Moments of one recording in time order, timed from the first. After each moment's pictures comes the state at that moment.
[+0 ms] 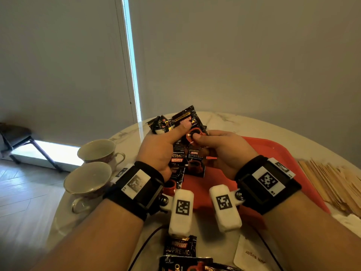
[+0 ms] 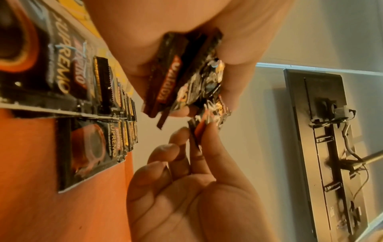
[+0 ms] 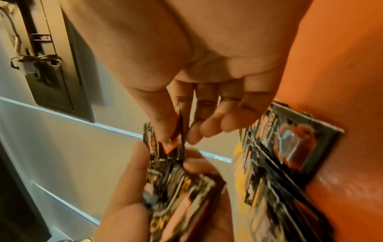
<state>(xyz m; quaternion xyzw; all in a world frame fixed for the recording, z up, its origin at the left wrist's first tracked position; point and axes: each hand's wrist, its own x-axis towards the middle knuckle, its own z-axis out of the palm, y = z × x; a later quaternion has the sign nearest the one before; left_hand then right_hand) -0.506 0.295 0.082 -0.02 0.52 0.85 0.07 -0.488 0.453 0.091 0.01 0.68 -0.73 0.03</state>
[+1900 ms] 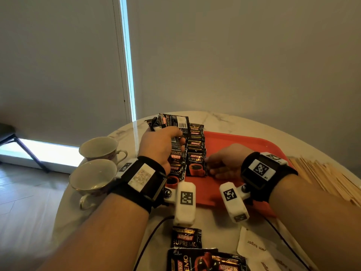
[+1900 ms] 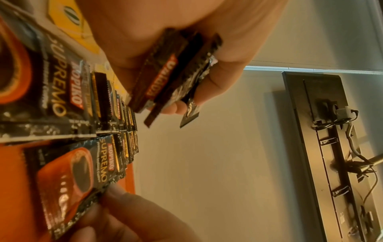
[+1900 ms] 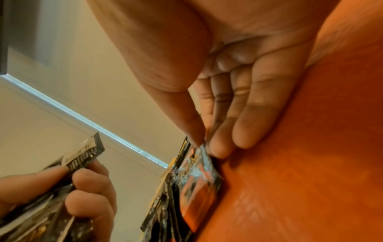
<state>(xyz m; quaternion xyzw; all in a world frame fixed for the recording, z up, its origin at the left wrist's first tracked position) -0.520 0.284 0.078 -0.07 0.53 0.84 0.06 -0.483 0.464 0.085 0.24 0.78 -0.56 0.13</state>
